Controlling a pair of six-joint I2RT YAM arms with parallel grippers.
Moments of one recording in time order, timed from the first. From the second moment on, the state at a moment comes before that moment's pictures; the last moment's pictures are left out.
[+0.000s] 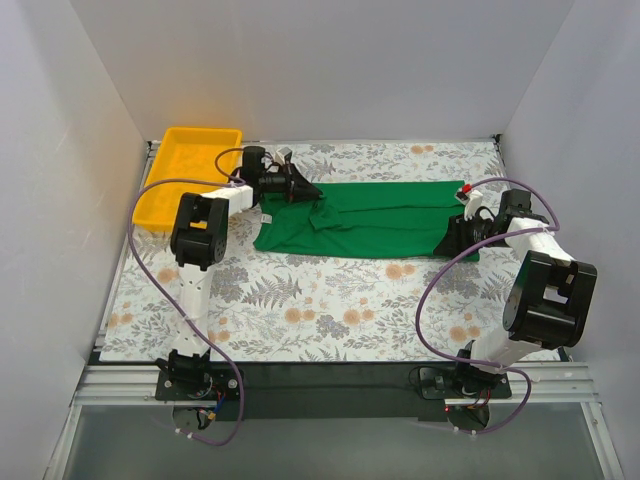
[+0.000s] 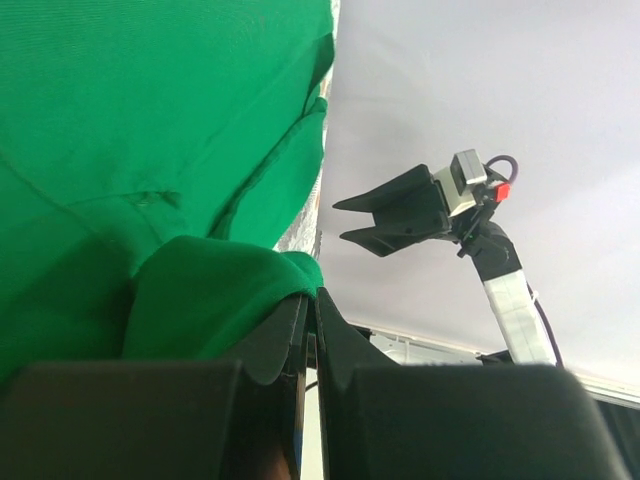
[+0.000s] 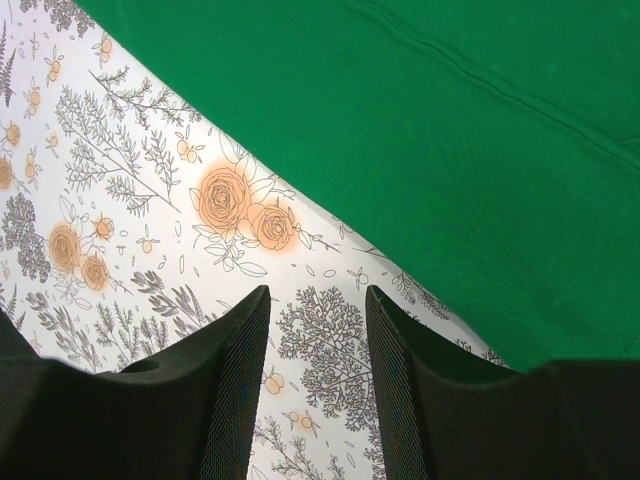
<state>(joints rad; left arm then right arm) -0.23 2.39 1.68 0.22 1.10 -1.13 -0.25 1.56 0.97 -0.63 -0.84 -0.55</state>
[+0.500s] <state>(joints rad) -0.25 2.43 1.74 0.22 1.12 -1.14 -0.25 1.56 0.97 -0.63 -0.84 -0.55</state>
